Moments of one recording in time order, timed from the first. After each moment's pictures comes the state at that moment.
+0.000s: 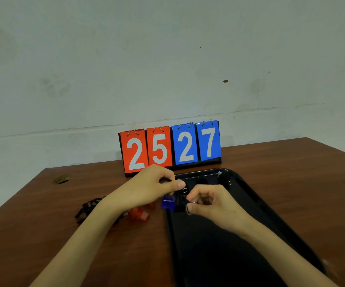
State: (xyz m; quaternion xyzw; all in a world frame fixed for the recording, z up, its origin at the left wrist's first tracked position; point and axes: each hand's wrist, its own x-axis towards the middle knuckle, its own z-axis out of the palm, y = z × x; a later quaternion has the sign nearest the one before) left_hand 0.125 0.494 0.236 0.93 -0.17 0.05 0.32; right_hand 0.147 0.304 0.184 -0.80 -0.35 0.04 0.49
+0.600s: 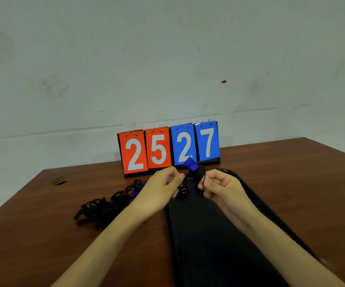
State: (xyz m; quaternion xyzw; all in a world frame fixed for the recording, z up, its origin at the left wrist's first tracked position) left_hand 0.133 0.470 0.212 0.89 -0.08 0.08 0.44; right_hand 0.155 0.296 0.190 -0.62 -0.19 0.08 0.76
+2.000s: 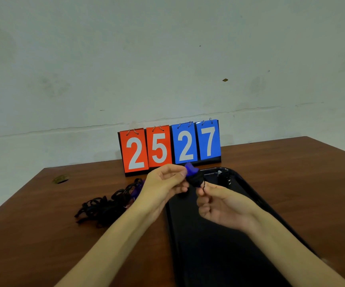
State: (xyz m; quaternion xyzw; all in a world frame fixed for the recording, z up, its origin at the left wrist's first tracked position) left_hand 0.124 0.462 0.213 0.65 -0.01 0.06 0.75; right_hand 0.166 0.294 0.178 -0.40 -0.12 0.40 0.82
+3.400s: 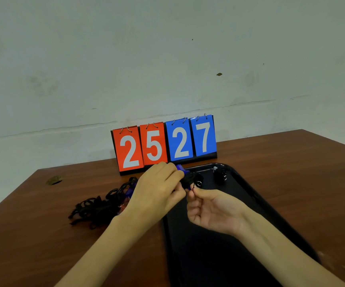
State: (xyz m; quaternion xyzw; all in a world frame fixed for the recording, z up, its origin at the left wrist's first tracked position) left_hand 0.128 0.470 0.196 0.87 -0.26 0.41 0.05; right_hand 0.151 0.304 0.180 -0.37 0.00 0.42 0.83
